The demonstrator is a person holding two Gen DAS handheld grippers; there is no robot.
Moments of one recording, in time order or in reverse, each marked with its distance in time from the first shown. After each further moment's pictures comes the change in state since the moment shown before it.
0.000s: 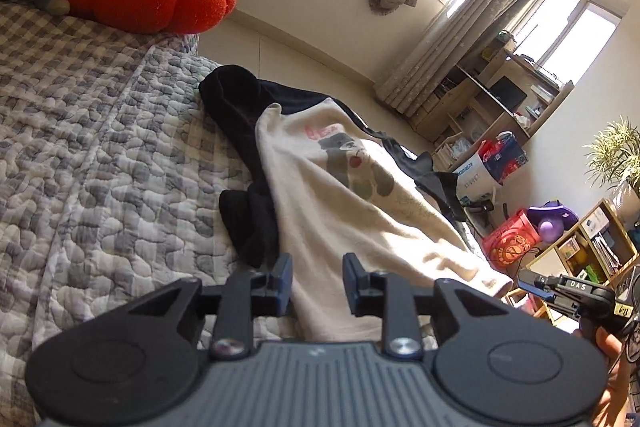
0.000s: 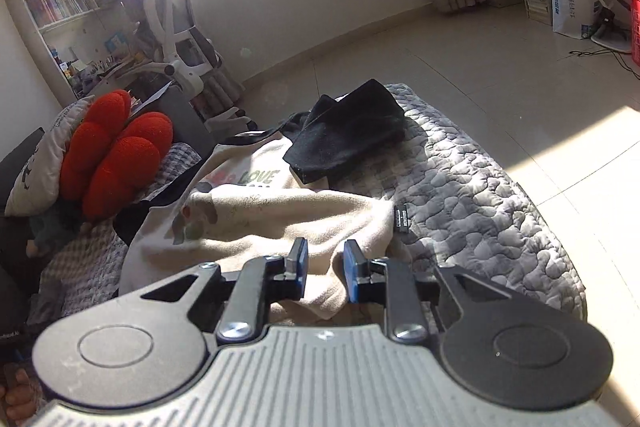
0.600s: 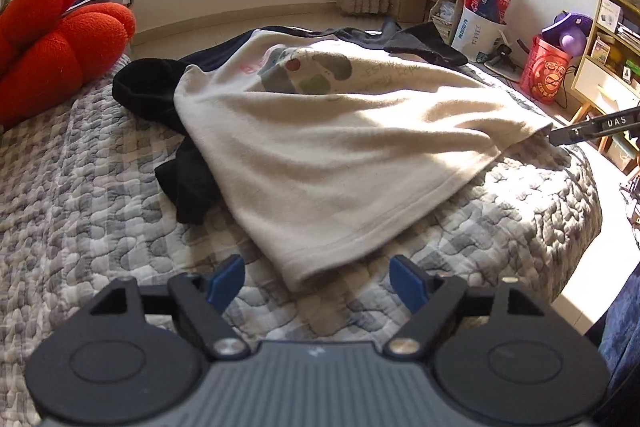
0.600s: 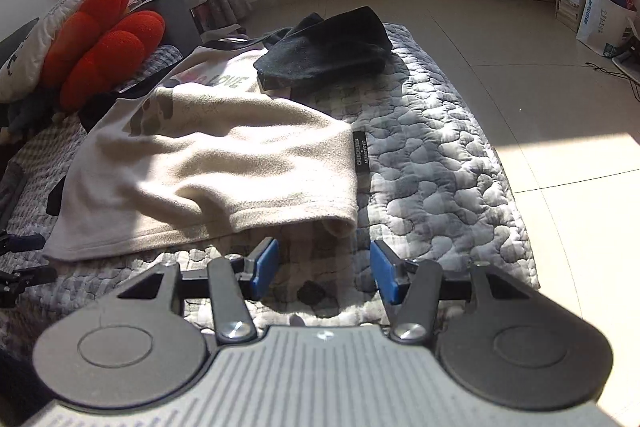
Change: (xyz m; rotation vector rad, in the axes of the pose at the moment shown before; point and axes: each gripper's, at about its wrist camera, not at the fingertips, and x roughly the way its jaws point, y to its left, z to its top) left arm 0.048 -0.072 -0.060 0.562 0.138 0.223; right arm 0.020 -0.030 -0.022 -0.242 0.199 -0.090
